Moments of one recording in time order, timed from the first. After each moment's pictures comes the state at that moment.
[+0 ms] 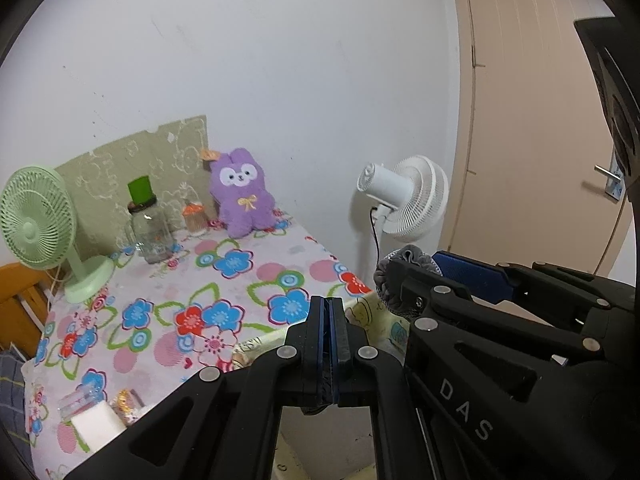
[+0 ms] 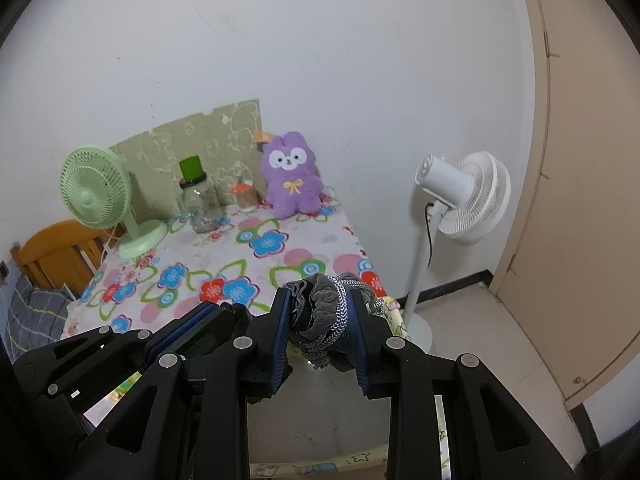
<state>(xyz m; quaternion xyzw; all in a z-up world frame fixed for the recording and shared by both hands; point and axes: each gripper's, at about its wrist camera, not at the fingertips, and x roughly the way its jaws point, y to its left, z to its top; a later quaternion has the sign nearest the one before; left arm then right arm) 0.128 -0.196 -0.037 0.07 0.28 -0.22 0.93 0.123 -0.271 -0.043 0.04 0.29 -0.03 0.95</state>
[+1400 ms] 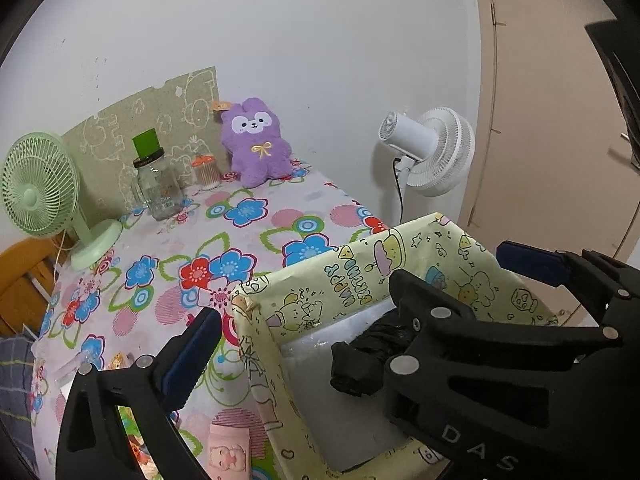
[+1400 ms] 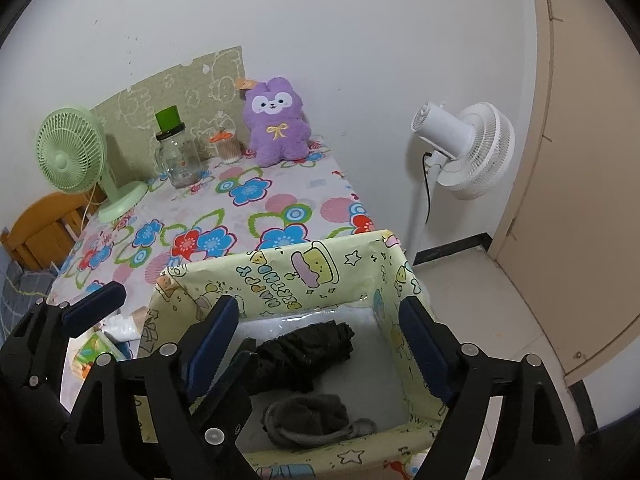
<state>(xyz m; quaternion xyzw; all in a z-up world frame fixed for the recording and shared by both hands) 0.137 -0.194 -0.086 0.10 0.33 -0.17 0.92 0.140 -0.281 -0.102 0.05 0.35 -0.04 0.93</state>
